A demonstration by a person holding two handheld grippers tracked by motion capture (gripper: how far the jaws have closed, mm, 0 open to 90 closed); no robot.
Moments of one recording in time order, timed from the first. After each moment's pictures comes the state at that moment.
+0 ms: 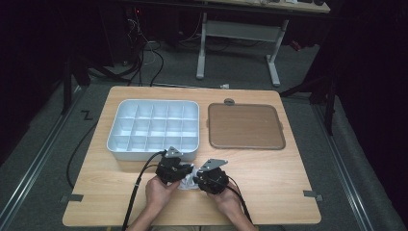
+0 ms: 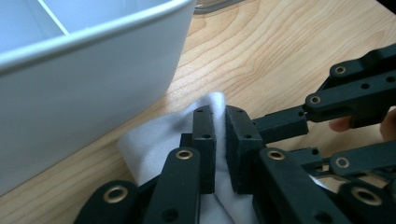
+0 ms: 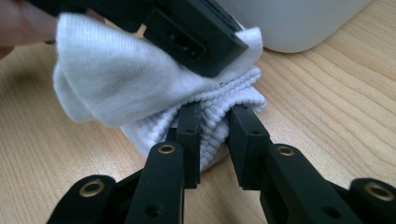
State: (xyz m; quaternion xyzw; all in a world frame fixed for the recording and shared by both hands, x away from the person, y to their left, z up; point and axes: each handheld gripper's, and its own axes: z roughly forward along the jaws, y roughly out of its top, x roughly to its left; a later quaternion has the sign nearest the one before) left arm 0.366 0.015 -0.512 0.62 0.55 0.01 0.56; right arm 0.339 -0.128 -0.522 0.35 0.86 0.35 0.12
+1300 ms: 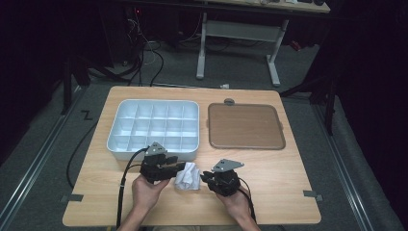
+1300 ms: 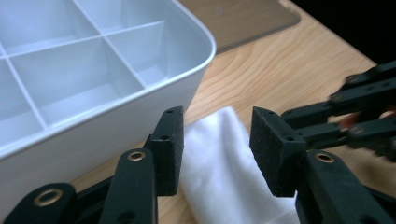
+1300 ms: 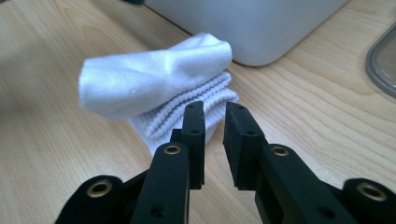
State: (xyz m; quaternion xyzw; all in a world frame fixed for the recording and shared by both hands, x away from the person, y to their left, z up) left arm 0.355 0.054 -0.471 0.58 0.55 0.03 0.60; right arm 0.320 -0.156 -0.497 0.37 0.83 0.39 0.13
